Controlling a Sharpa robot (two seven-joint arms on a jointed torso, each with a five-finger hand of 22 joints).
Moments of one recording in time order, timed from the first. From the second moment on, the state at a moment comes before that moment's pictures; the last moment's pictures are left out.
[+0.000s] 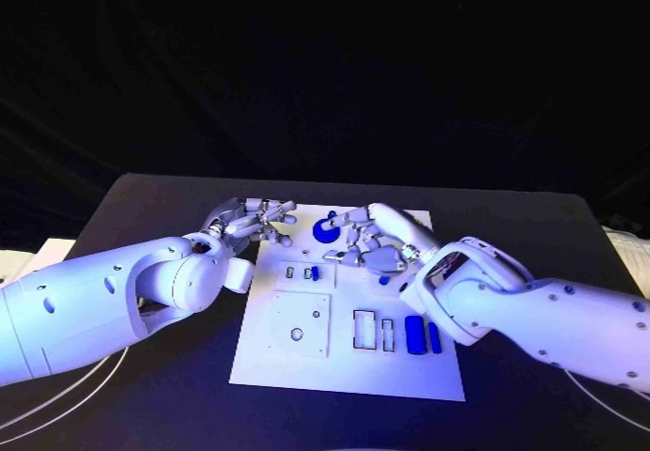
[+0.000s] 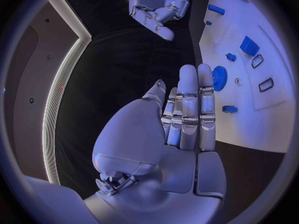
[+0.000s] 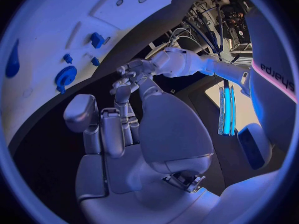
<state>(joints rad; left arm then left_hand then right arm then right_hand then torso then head) 1.15 -0.91 0.00 1.58 -0.06 -0.37 0.25 1.43 0.02 0.08 0.14 0.08 1.04 0.15 0.11 0.08 1.26 0.08 0.16 0.13 1.47 -0.01 0.65 0.79 0.17 1.25 0.10 0.59 0.28 1.16 -0.78 -0.03 1.73 -1.23 -0.58 0.07 1.36 -0.08 0.09 0.15 0.19 0.92 0.16 0.07 0.07 1.14 0.07 0.80 0.91 1.47 -0.01 1.42 1.31 0.12 1.30 0.09 1.26 0.94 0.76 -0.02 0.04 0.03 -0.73</state>
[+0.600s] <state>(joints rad) 1.27 -0.86 0.00 1.54 -0.63 -0.17 -0.33 1.22 0.02 -0.15 0.29 0.06 1.04 0.07 0.40 0.36 1.23 -0.01 0.91 0.76 1.47 -0.06 1.57 1.31 0.08 1.42 0.05 1.34 1.18 1.28 -0.97 -0.03 1.73 -0.83 -0.53 0.09 1.38 -0.06 0.09 0.14 0.21 0.94 0.15 0.09 0.07 1.15 0.06 0.80 0.88 1.47 -0.01 1.37 1.31 0.12 1.28 0.09 1.24 0.90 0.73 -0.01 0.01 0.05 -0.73</state>
